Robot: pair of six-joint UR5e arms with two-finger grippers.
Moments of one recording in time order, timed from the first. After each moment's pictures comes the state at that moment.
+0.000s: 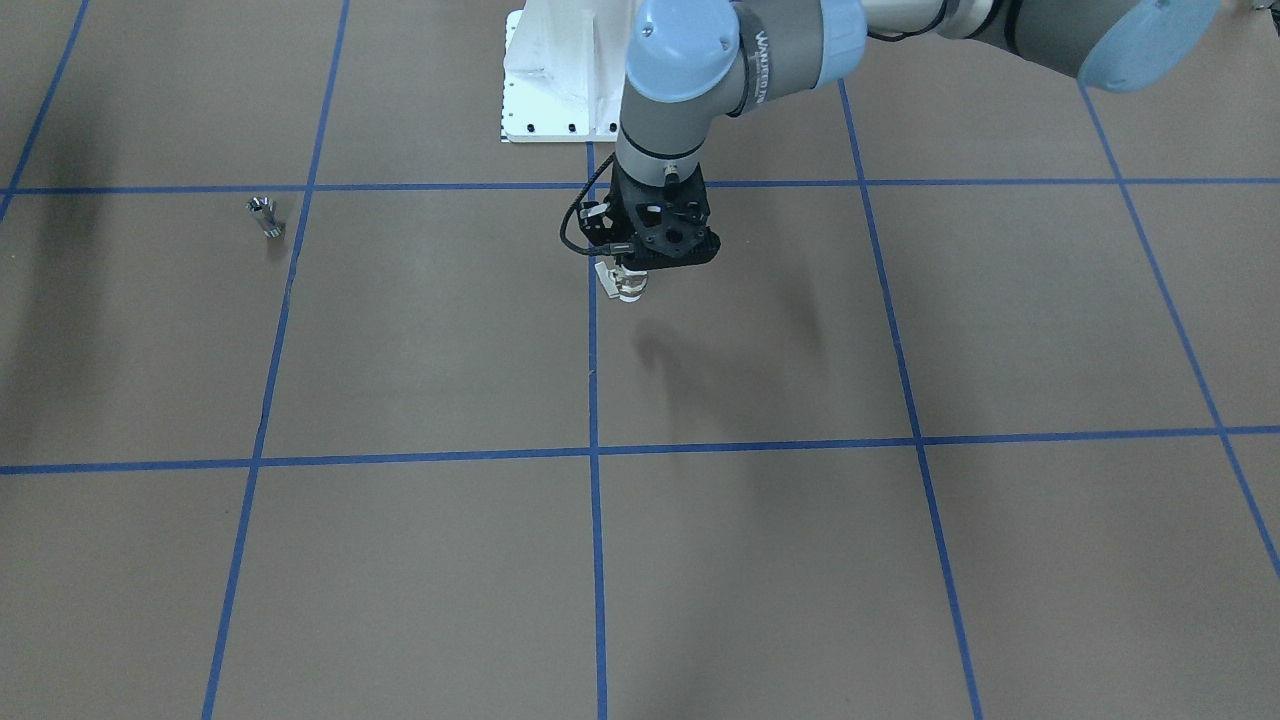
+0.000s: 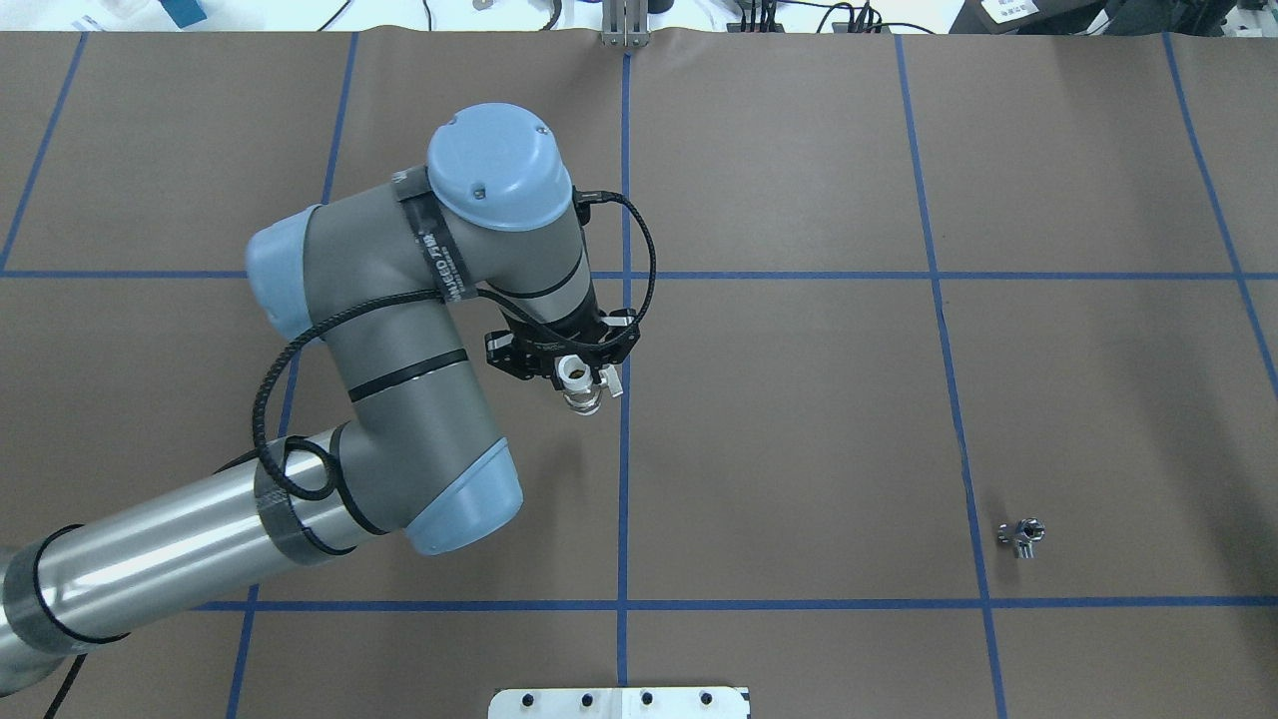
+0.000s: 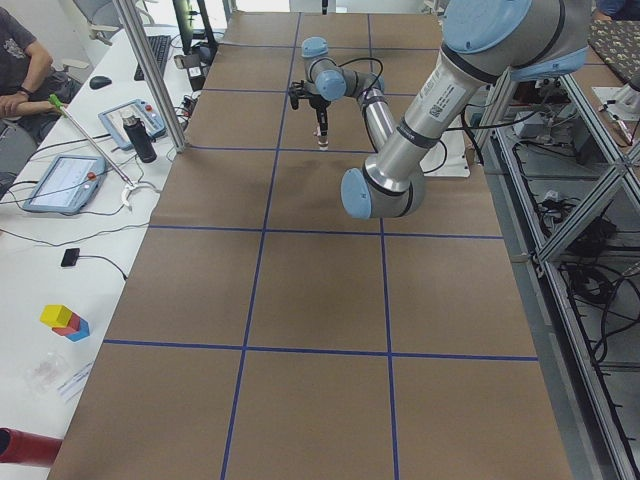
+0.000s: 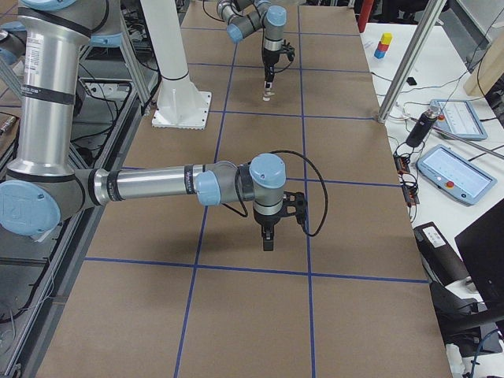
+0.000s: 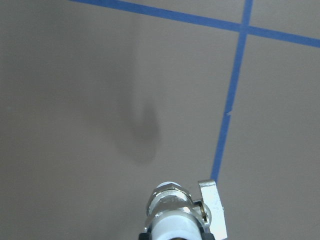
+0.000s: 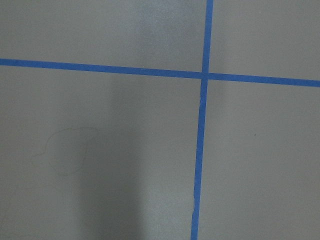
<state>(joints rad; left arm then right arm) -0.56 -2.42 -1.65 -1.41 -2.04 -1.33 1.46 -1.74 1.86 -1.51 2.31 0.13</state>
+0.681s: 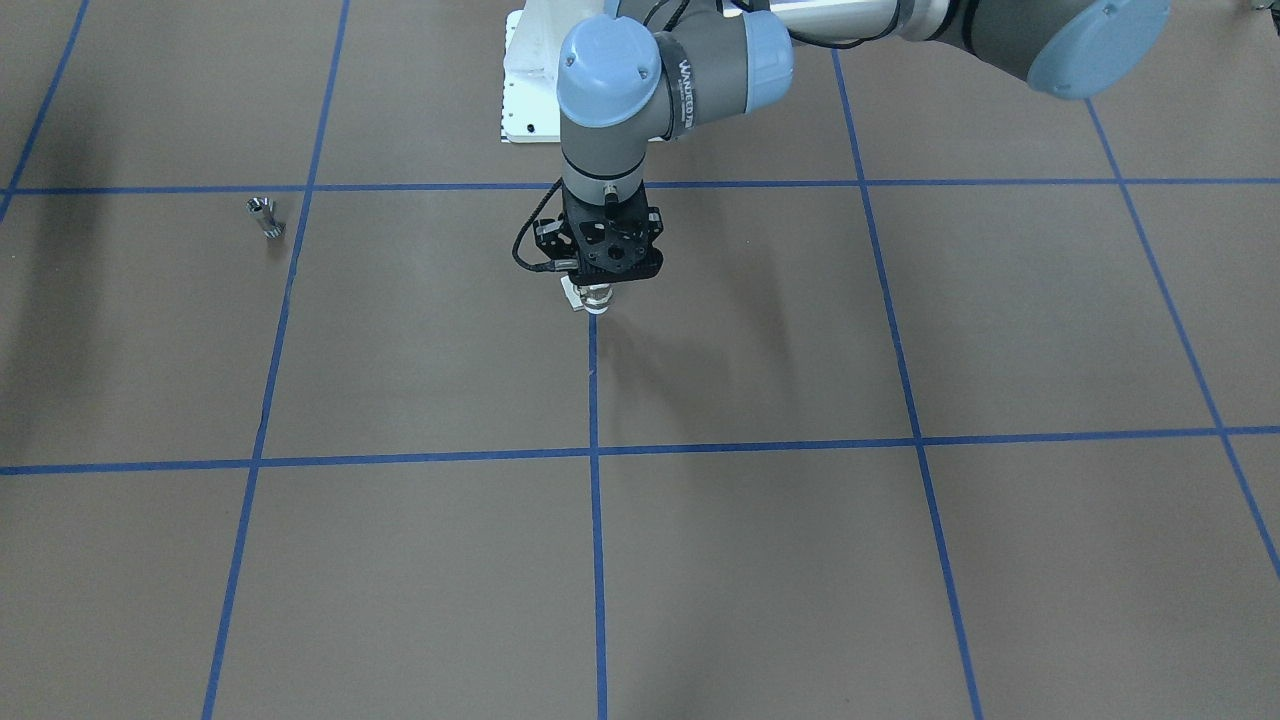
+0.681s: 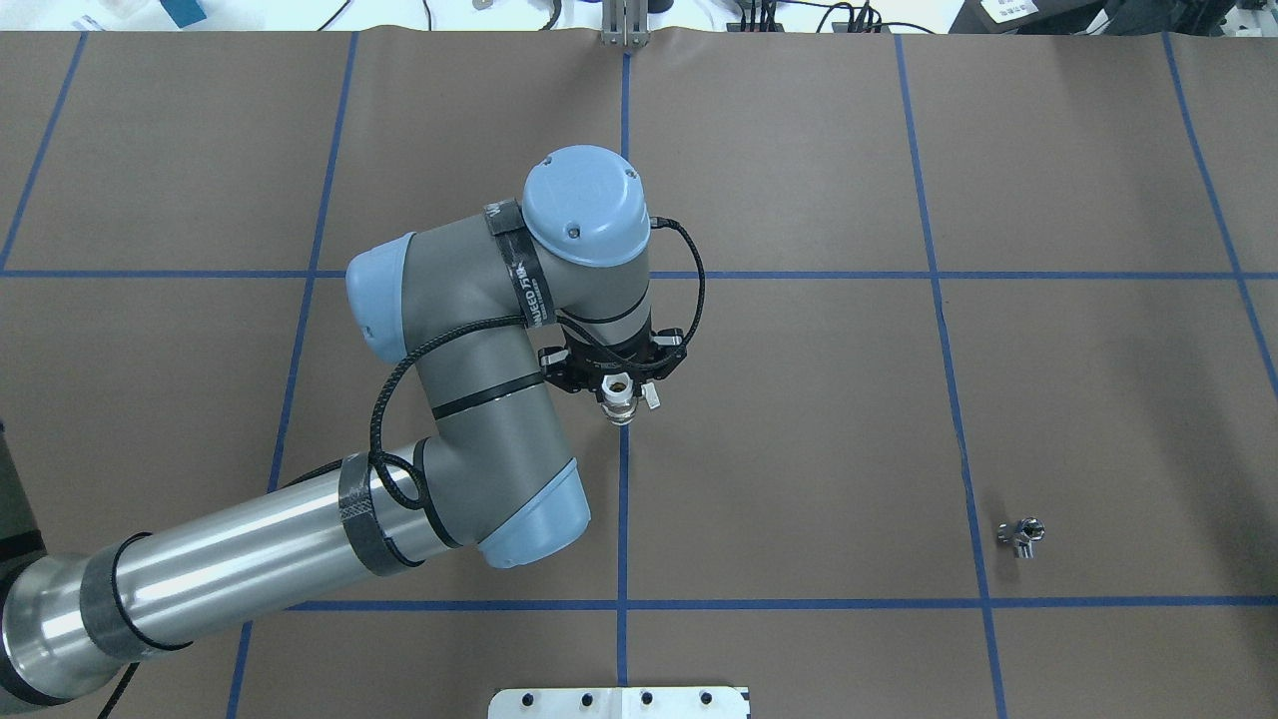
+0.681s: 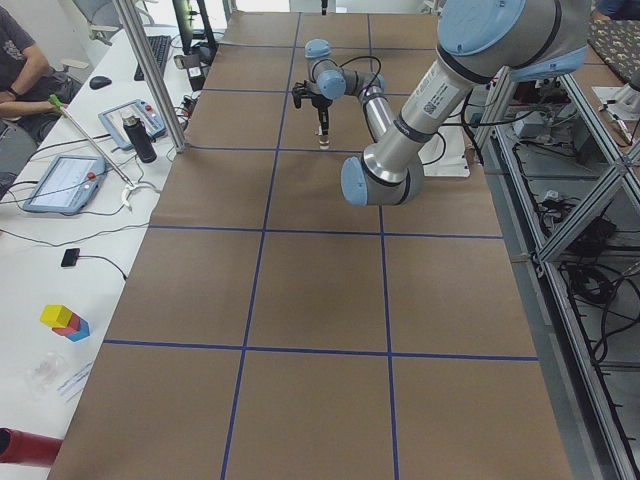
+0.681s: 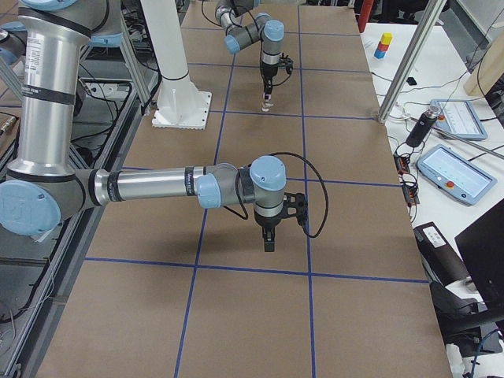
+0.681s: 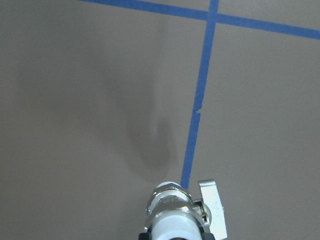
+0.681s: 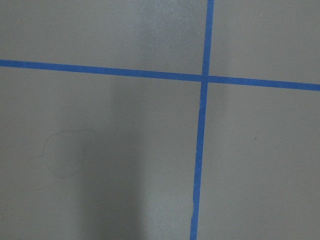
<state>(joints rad) -0.52 -2.49 -1.53 -1.46 -1.99 -1.34 1.46 -1.75 1.84 -1.49 2.33 0.13</state>
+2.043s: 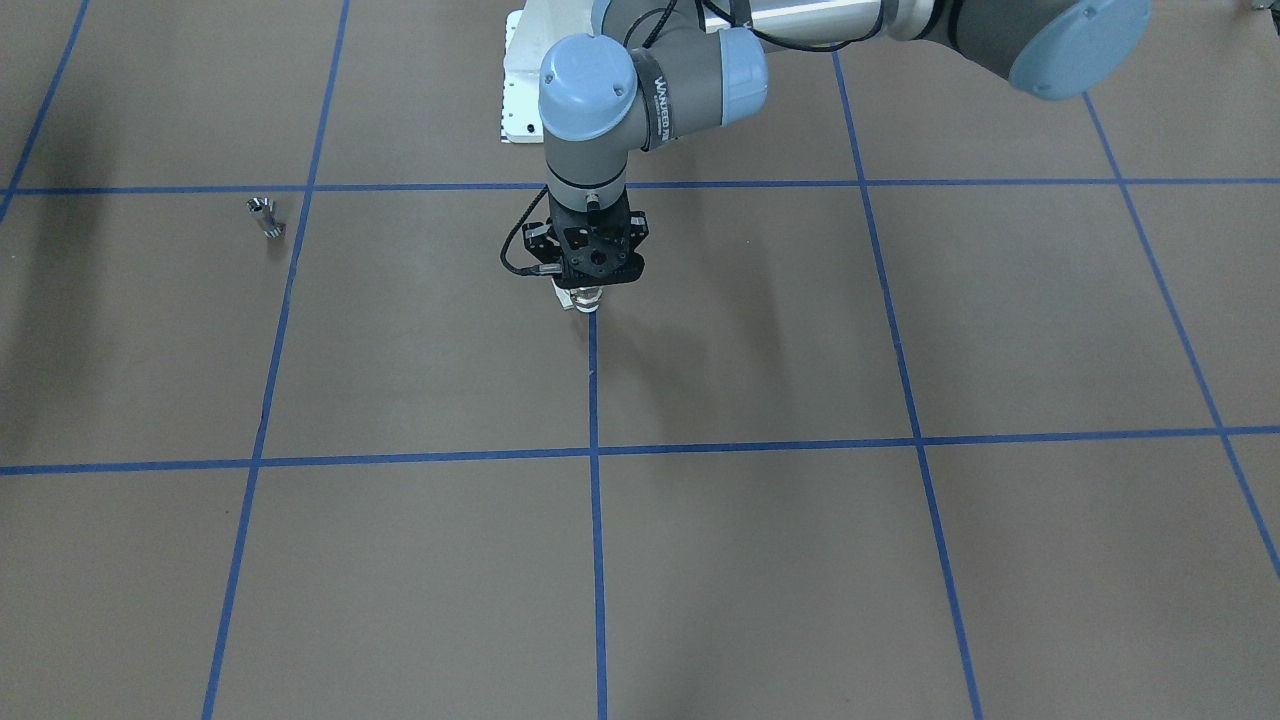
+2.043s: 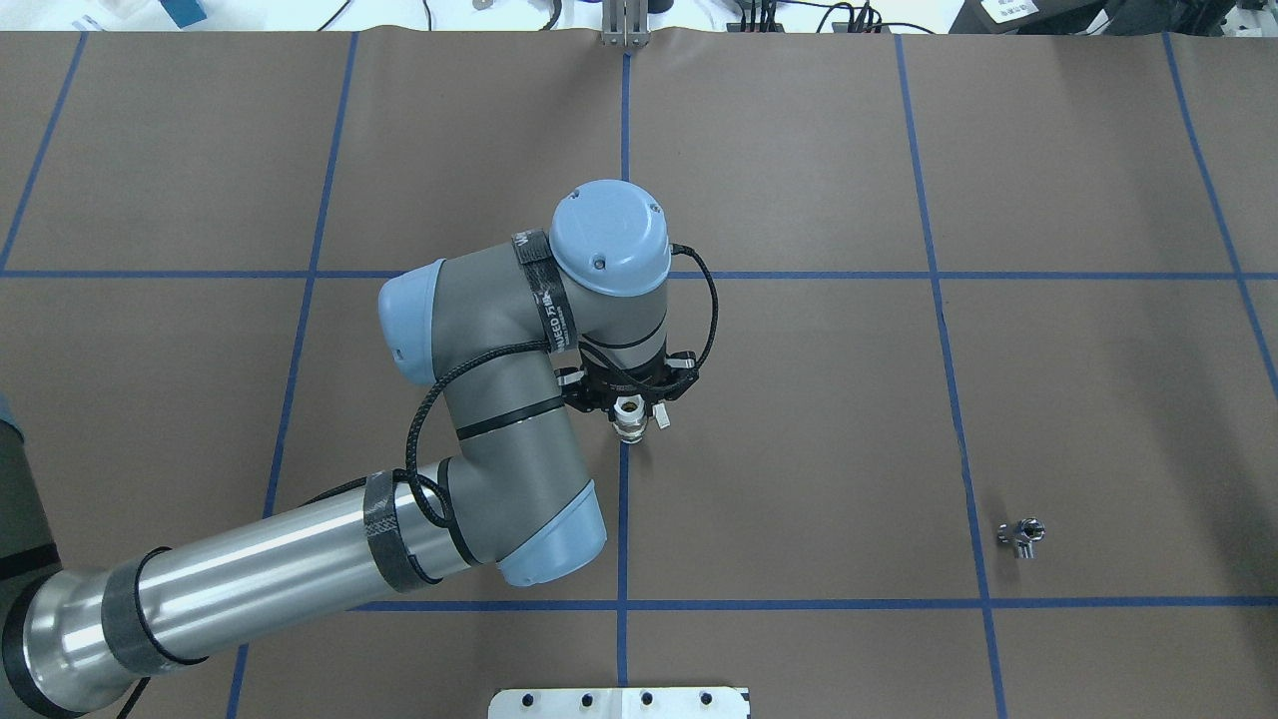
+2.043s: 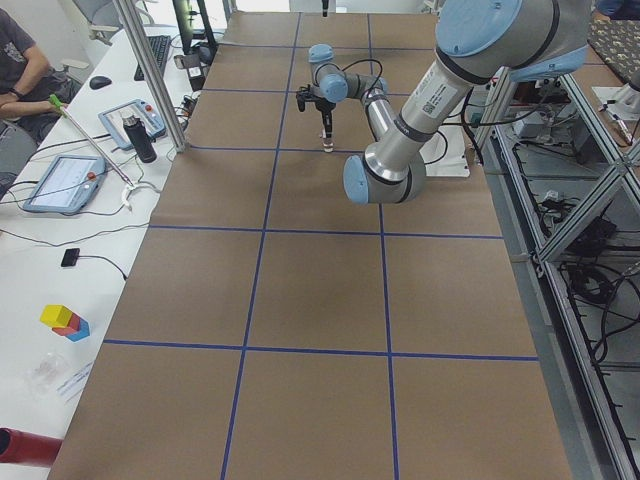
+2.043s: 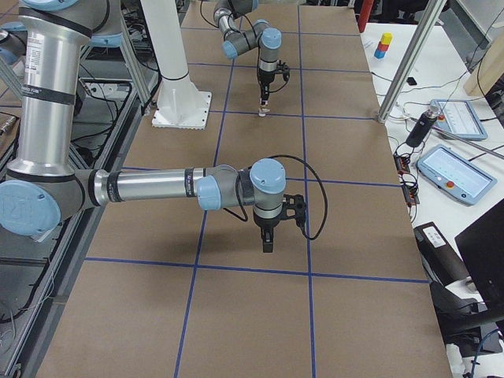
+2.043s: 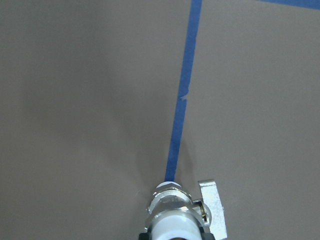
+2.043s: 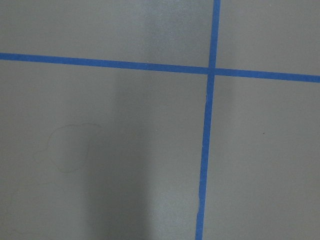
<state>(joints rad) -0.49 -2.49 -1.49 -1.48 -1.98 -1.35 1.45 -1.75 1.83 -1.49 2.34 0.13</state>
